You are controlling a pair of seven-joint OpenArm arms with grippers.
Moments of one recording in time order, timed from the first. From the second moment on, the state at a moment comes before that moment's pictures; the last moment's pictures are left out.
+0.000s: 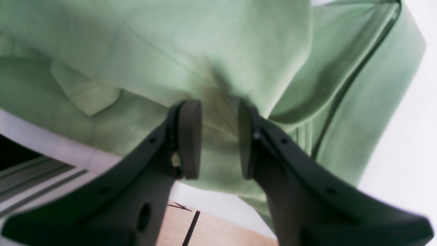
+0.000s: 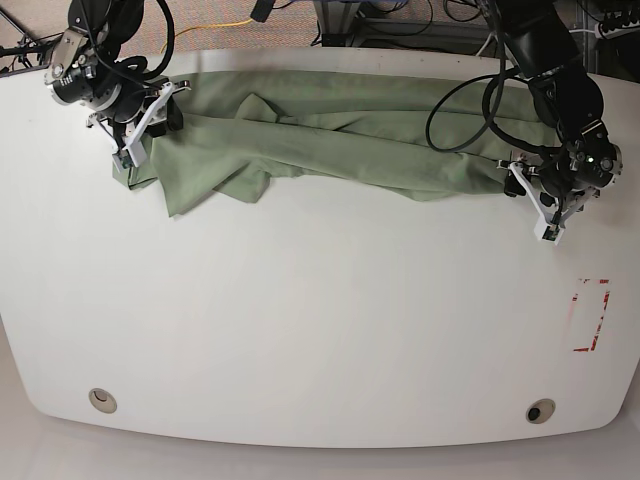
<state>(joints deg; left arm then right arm) -4.0 -9.2 -28.9 88.4 -6.6 -42.8 65.5 -19.9 8.7 31.7 110.2 35.1 39.6 -74.7</state>
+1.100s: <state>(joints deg) 6.4 -11.3 -22.1 109.4 -6.9 -43.0 65.5 -19.9 8.6 31.8 110.3 35.1 40.1 -74.7</state>
